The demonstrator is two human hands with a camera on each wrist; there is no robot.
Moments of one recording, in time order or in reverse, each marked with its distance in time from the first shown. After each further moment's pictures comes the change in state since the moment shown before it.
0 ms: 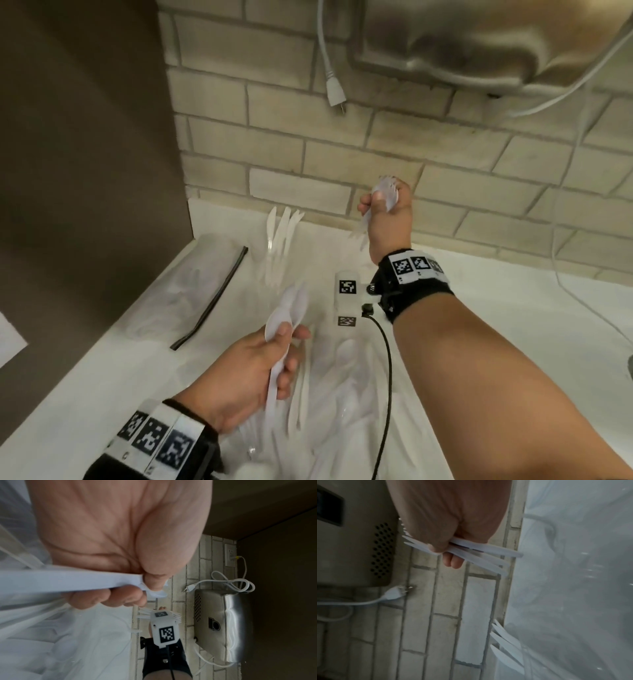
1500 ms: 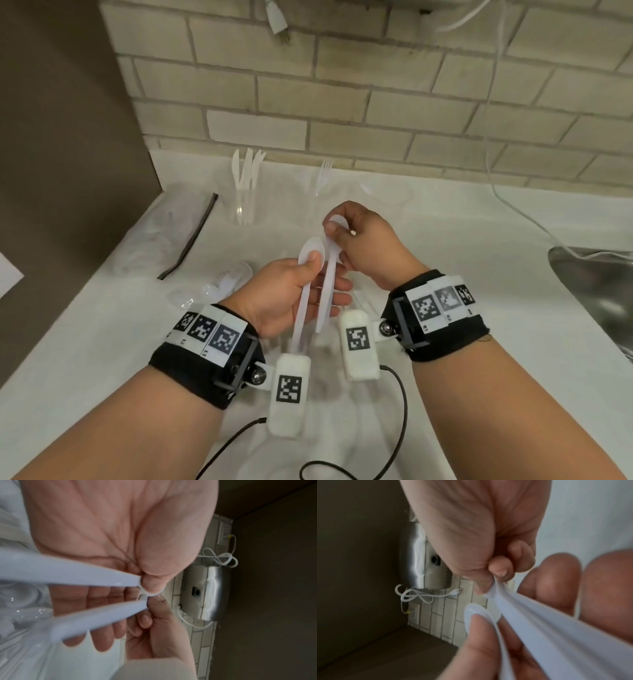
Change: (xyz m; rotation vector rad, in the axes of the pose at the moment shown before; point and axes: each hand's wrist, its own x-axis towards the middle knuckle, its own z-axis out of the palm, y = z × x) left_hand -0.026 -0.014 0.071 0.108 -0.229 -0.098; right_hand -0.160 -0.050 -0.100 -0.532 -0.483 0.131
